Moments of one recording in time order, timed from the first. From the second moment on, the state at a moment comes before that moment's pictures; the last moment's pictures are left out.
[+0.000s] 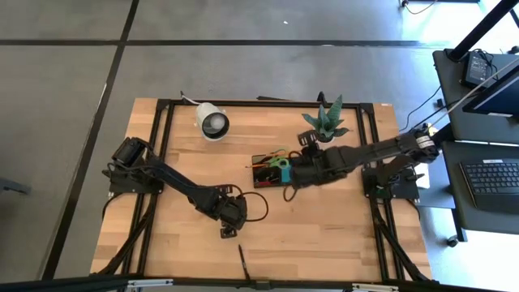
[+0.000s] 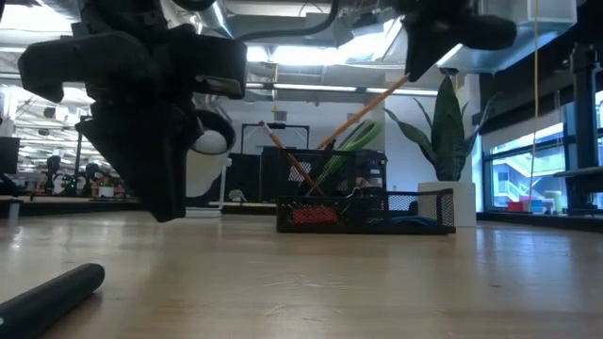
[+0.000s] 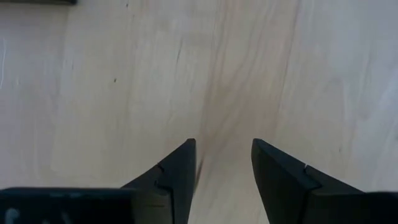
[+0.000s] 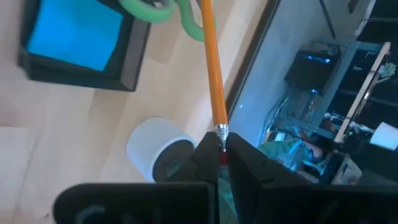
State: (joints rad) left arm -0.42 1.81 1.11 -0.59 -0.20 -0.59; right arm 0.25 1.62 1.48 -1.35 0.77 -0.24
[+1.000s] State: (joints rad) left arm -0.42 1.81 1.12 -0.59 -0.22 -0.59; right arm 0.14 1.81 1.48 -1.03 0.65 -0.59
